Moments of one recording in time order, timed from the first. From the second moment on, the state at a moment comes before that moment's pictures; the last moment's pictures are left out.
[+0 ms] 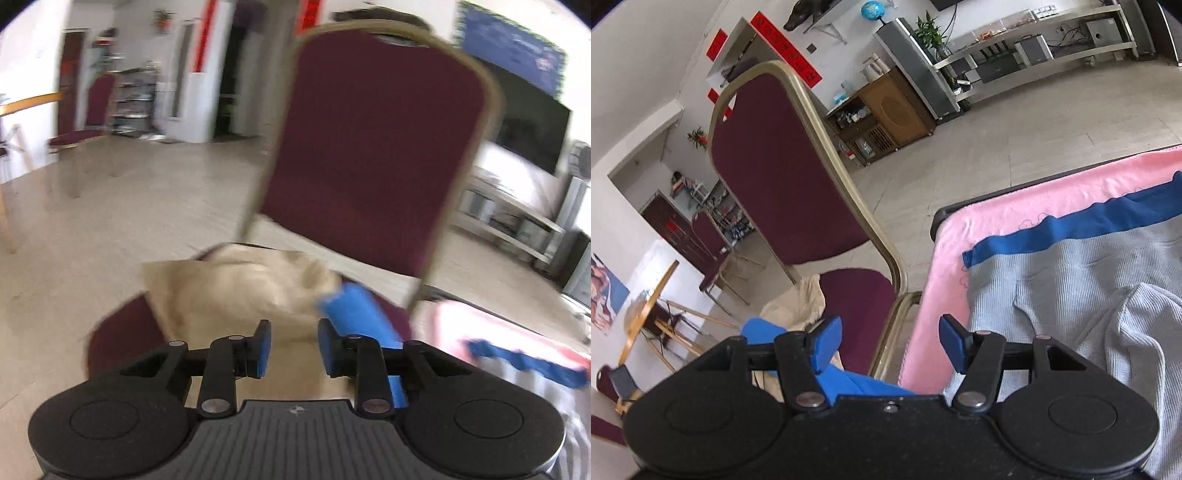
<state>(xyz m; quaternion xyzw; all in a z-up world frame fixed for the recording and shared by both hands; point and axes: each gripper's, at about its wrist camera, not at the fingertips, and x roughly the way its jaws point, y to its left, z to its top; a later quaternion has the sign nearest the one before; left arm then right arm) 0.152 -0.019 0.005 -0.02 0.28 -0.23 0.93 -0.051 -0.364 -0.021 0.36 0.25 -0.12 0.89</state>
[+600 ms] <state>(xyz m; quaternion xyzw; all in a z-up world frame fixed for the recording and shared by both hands) 0.180 -0.004 -0.018 -0.13 0.38 -0.25 0.88 0.140 -0.273 -0.027 0.24 0.33 0.08 0.91</state>
